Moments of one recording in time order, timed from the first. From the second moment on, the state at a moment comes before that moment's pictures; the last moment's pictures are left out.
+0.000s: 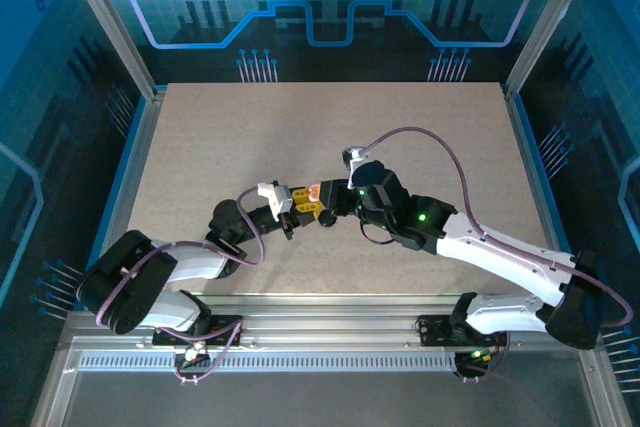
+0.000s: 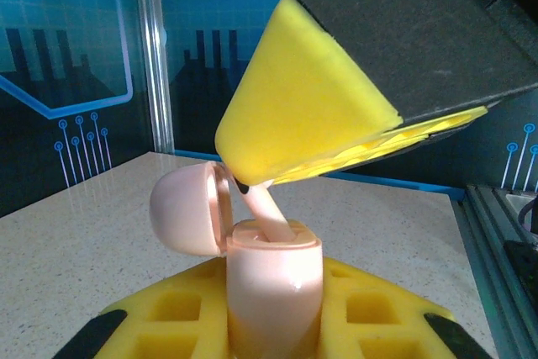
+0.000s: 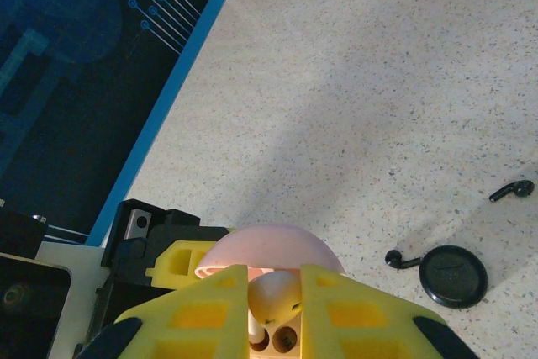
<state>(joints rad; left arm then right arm) -0.54 1.39 0.30 1.27 0.60 -0.09 0.95 1.22 1.02 -0.29 0.16 0.74</state>
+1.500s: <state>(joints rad) -0.55 1.36 0.29 1.24 0.57 -0.12 0.97 1.21 1.03 -0.34 0.18 0.69</state>
